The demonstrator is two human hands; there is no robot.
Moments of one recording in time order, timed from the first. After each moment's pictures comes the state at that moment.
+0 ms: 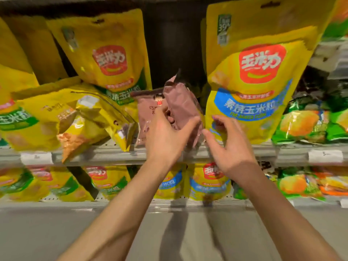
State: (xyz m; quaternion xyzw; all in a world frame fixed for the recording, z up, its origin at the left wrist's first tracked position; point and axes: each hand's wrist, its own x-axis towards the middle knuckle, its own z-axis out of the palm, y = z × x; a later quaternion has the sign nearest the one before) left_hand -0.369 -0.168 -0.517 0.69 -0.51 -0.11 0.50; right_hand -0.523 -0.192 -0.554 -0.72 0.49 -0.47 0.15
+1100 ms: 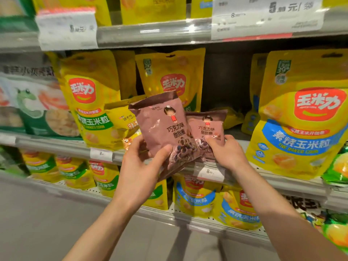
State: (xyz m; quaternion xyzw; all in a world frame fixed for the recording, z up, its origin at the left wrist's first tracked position) left_hand -0.266 -0.043 -0.489 0.63 -0.41 -0.18 0.63; right_hand -0.418 -0.230 -0.522 -0.67 0.58 -0.32 0.33
